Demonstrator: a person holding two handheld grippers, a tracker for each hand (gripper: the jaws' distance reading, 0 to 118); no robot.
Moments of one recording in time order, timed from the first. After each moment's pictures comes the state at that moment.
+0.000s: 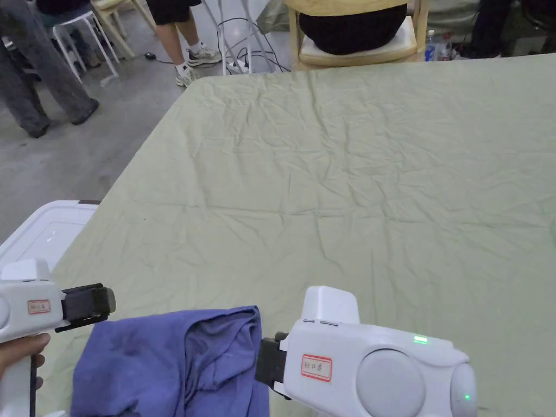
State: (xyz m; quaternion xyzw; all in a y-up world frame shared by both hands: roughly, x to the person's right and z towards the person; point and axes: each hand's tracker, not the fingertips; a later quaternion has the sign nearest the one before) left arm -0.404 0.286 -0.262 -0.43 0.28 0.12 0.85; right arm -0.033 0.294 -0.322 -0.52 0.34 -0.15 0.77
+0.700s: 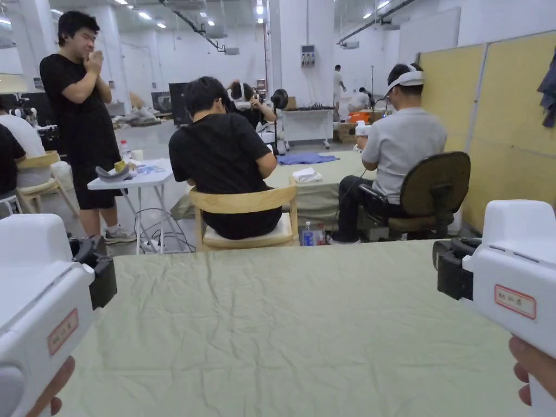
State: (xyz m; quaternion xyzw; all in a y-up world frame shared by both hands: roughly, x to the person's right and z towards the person) left arm -0.080 0.556 -0.160 0.01 0.13 -0.02 0.99; right arm 0.297 0.555 -0.245 -0.10 0.12 0.00 0.99
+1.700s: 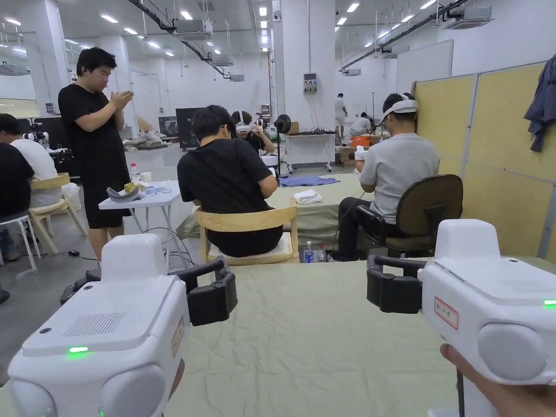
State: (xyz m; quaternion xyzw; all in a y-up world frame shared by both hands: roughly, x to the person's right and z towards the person) left arm 0.012 0.534 -0.106 0.00 0.13 0.00 0.99; right arm 0.283 0.541 -0.204 -0.08 0.11 -0.02 0.99
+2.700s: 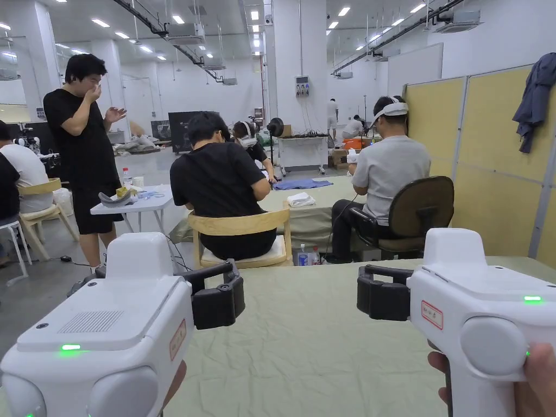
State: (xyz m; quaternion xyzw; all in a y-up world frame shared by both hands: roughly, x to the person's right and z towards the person) left arm 0.000 0.549 -0.122 -0.01 0.09 -0.01 1.00; right arm 0.281 0.542 -0.202 -0.11 0.09 -0.02 0.99
